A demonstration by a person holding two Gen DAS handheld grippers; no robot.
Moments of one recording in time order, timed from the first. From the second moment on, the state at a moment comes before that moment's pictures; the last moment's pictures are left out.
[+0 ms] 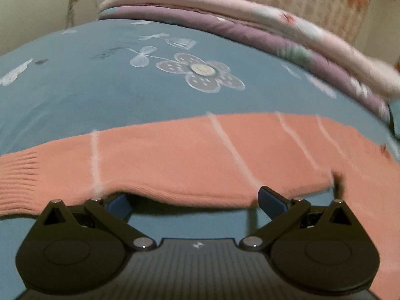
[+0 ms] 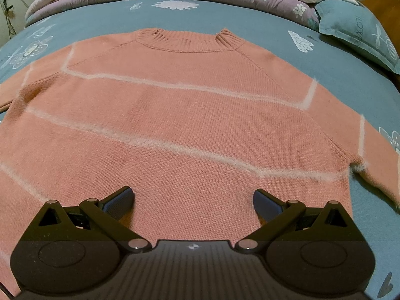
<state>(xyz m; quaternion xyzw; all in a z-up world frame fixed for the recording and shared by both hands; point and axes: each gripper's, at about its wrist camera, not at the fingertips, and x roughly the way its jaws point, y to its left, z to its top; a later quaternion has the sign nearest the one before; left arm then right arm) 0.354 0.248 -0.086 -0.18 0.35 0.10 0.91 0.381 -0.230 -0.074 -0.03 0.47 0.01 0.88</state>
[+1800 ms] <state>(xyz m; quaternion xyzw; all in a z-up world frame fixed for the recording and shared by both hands) 0.412 0.209 0.020 -0.21 0.20 0.10 0.95 0.354 -0.216 -0.037 -0.04 0.44 0.10 0.89</state>
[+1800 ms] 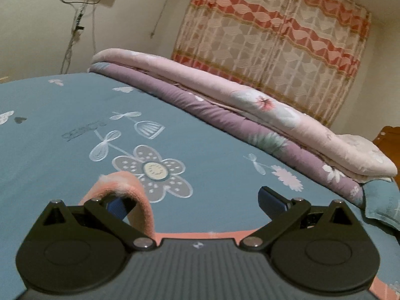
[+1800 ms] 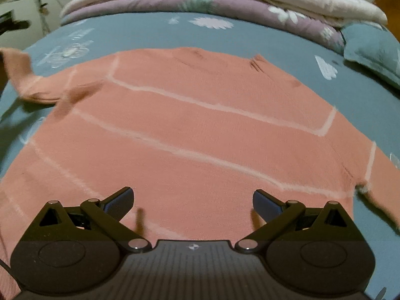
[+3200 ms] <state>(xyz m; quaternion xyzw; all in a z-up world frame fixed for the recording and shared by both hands) 0.491 -0.014 0.080 -0.12 0.21 -0.09 0.97 0.284 -0.287 -0.013 -0.01 0.39 0.10 0.91</state>
